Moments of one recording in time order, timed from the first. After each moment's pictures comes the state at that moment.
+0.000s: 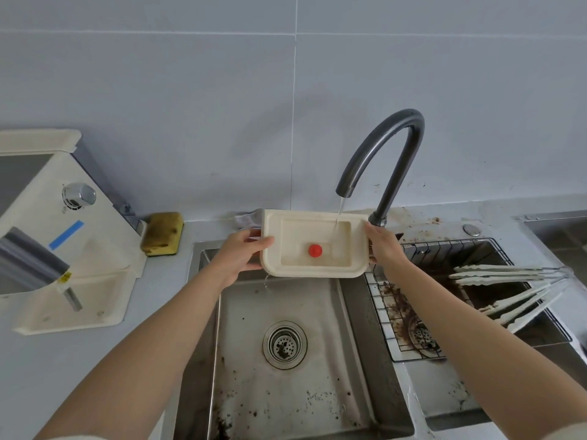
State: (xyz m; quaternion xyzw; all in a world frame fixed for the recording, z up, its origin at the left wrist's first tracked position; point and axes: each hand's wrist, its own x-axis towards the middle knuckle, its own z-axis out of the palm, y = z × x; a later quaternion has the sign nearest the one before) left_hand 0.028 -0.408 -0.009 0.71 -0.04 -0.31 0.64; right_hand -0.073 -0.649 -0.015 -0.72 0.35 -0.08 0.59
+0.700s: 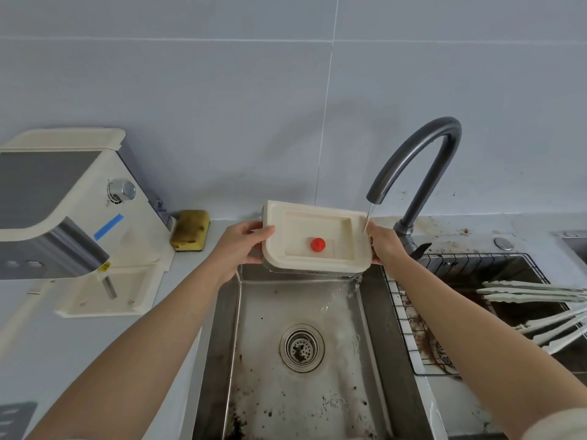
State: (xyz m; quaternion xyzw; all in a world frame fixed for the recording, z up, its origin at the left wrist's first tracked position) left_hand 0.035 -0.371 0.013 0.73 -0.04 -0.24 0.63; right_hand -0.037 -0.624 -0.014 -0.71 0.35 -0.03 0.61
